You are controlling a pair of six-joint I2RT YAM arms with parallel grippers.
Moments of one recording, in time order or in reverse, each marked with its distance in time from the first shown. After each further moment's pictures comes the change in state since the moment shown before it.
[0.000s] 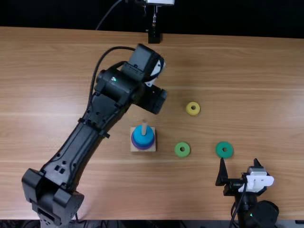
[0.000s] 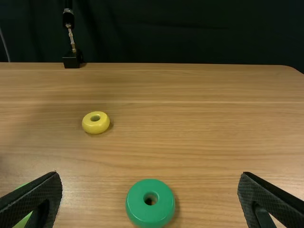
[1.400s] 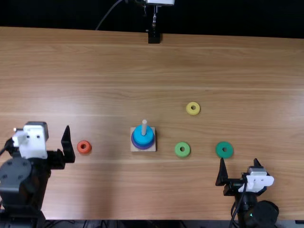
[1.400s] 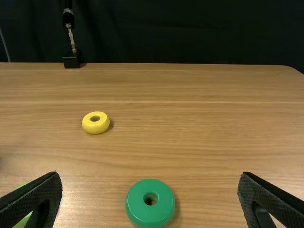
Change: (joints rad) left arm 0.464 -1.355 -1.357 0.733 -0.048 0.002; right arm 0.000 0.000 0.000 0.001 0.000 0.000
